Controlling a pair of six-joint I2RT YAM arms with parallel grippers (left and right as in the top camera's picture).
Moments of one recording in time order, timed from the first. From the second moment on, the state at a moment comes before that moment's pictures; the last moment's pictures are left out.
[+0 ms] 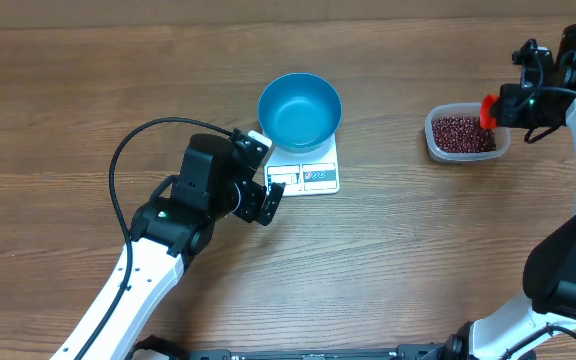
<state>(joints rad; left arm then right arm) -0.39 1.23 0.90 -0.48 0.16 0.08 -0.29 1.86 1.69 -1.05 -0.21 -0.22</state>
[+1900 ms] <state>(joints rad) -0.39 1.23 0.90 -0.48 0.16 0.08 -0.31 1.90 1.40 -0.85 -0.45 -0.01</state>
